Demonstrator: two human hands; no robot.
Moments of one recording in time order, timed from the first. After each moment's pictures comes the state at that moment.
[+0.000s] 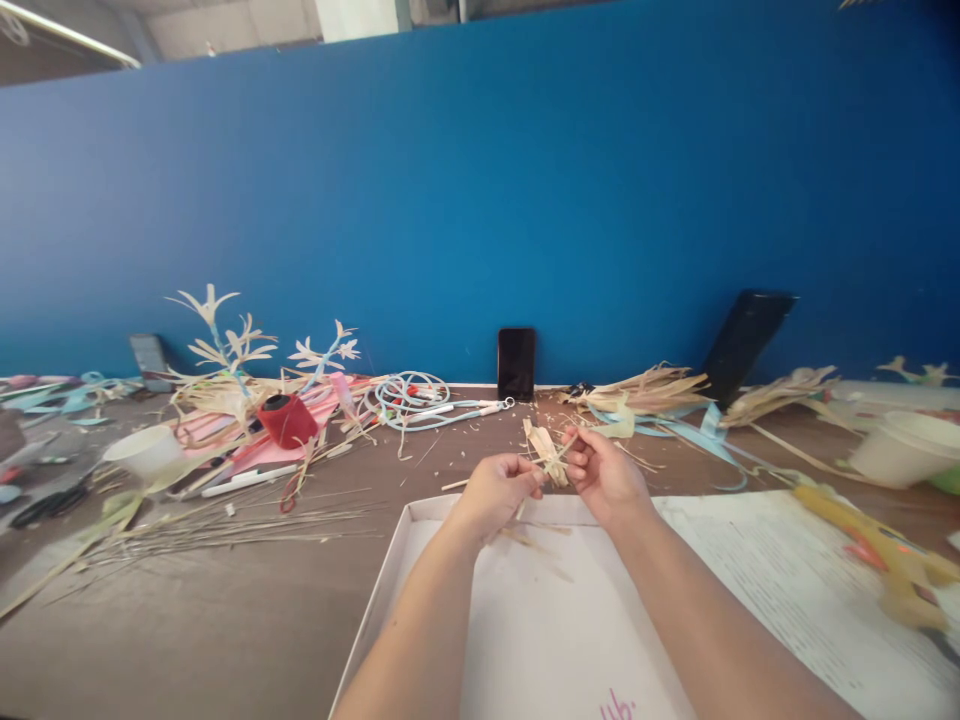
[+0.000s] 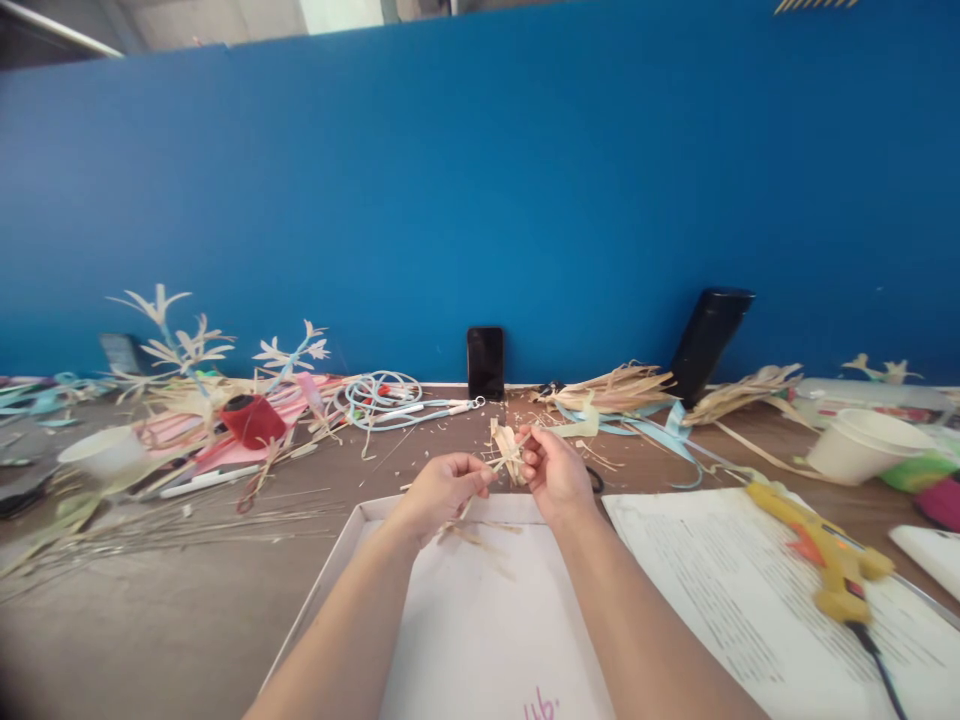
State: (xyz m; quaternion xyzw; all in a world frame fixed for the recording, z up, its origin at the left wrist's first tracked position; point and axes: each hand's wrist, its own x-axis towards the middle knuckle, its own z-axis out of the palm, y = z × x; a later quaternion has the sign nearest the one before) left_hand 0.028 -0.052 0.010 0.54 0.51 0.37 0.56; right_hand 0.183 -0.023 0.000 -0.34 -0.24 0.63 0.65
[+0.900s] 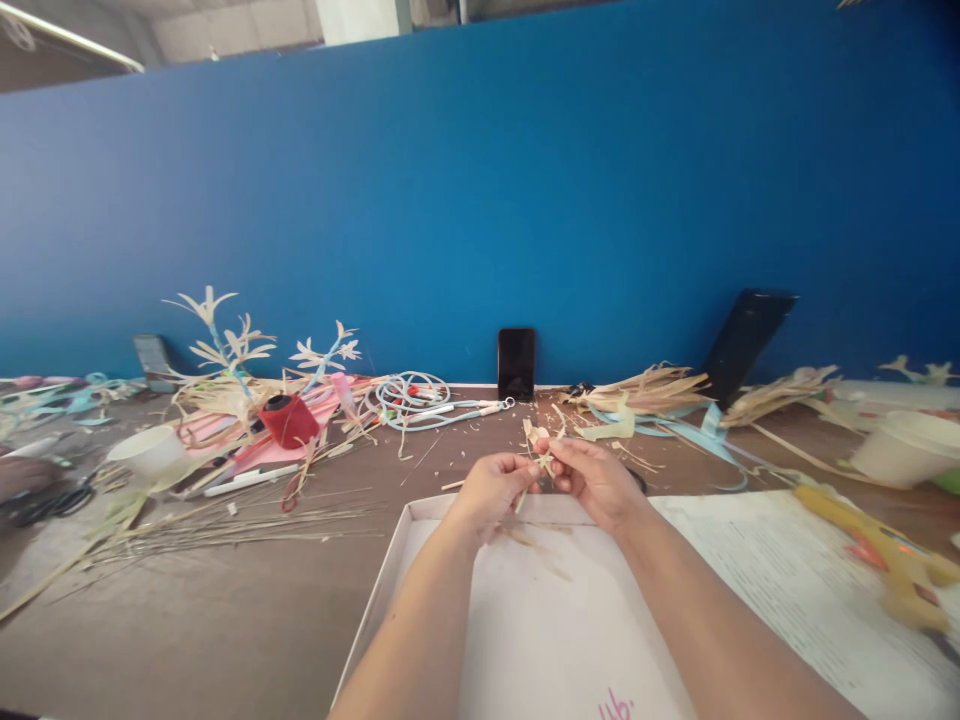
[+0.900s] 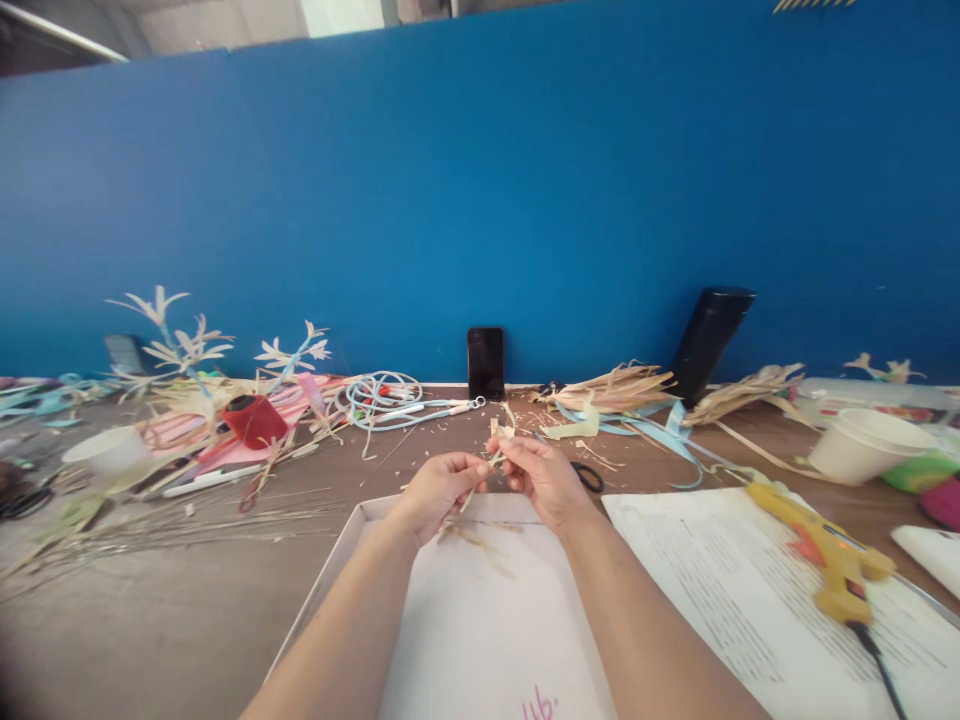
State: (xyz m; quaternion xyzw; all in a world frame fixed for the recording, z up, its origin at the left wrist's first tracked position) left_hand 0.028 -0.052 0.013 0.49 0.48 0.40 0.61; right_hand 0.184 -0.034 0.001 -0.35 -0.43 0.65 0.51
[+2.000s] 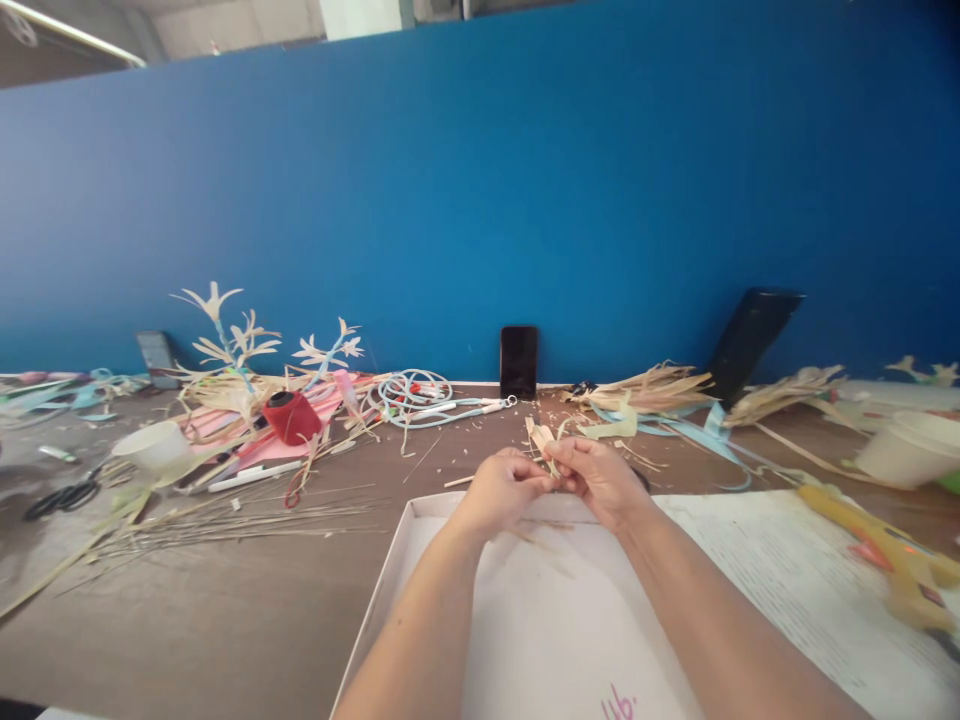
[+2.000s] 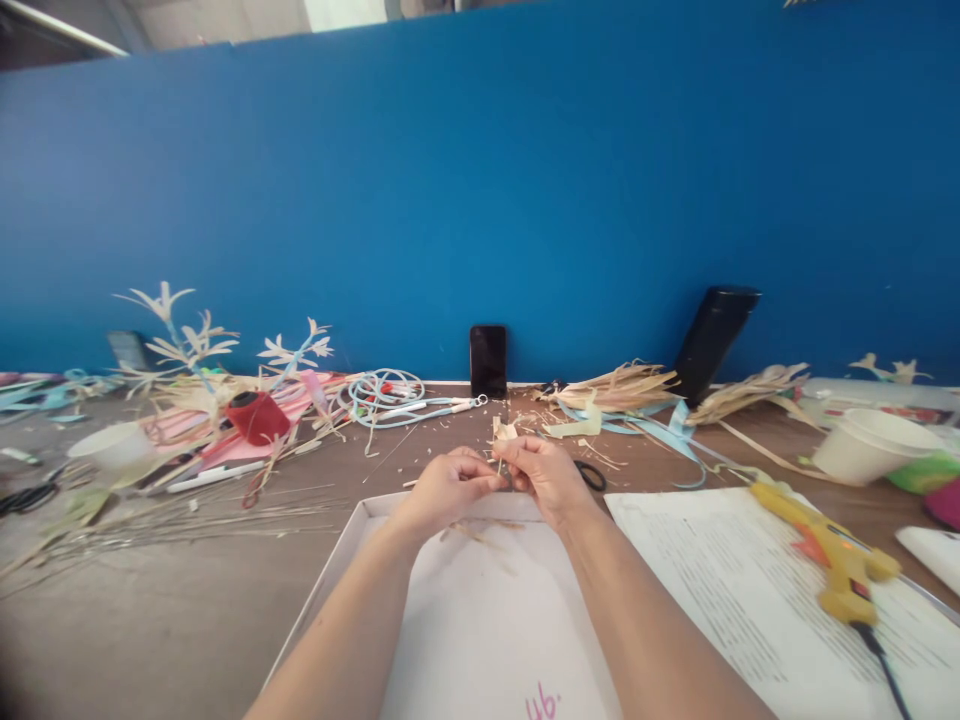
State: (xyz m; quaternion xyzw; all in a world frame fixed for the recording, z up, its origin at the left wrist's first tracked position) left_hand 0.025 -0.055 0.015 0.67 0.48 0.37 0.42; right_hand 0.181 -0.033 0.001 -0.41 -0.44 0.62 0.51
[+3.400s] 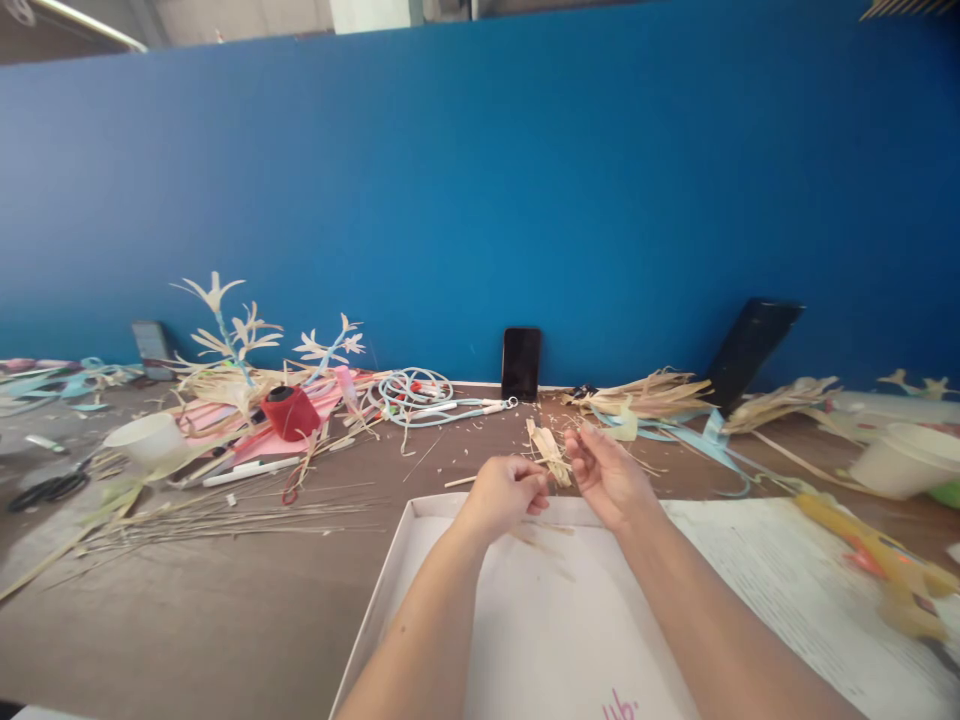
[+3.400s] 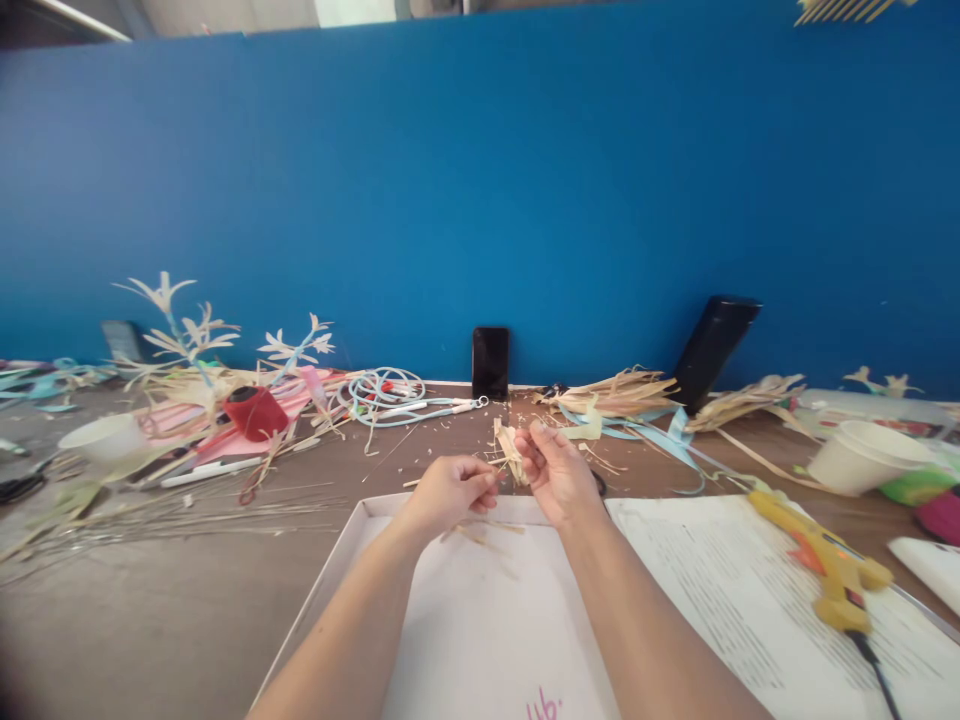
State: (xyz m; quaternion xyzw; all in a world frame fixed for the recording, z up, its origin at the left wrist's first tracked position) left_hand 0.030 -0.055 0.012 0.56 0.50 0.37 0.55; right_hand 0.185 -0.027 0.002 -0.35 -0.25 0.64 0.64
